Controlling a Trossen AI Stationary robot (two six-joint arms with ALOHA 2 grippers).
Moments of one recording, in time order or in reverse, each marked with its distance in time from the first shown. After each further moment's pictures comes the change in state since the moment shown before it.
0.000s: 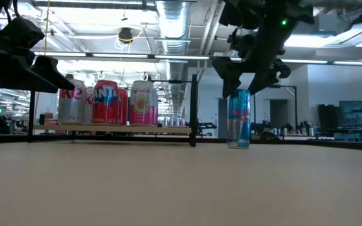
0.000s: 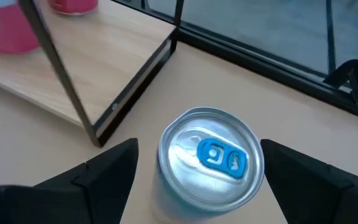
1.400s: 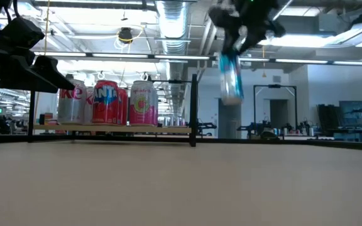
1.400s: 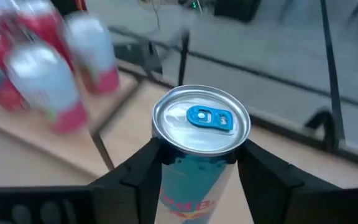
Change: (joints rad) left arm 0.000 0.000 0.000 0.000 0.000 0.000; right arm -0.005 -0.079 0.302 -0.246 0.066 -0.061
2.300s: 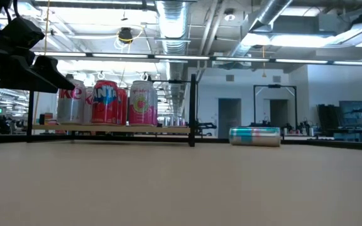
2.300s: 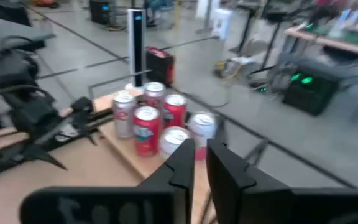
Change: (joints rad) left arm 0.000 0.000 0.000 0.000 0.000 0.000; right arm 0.331 0.024 0.331 0.143 0.150 -0.415
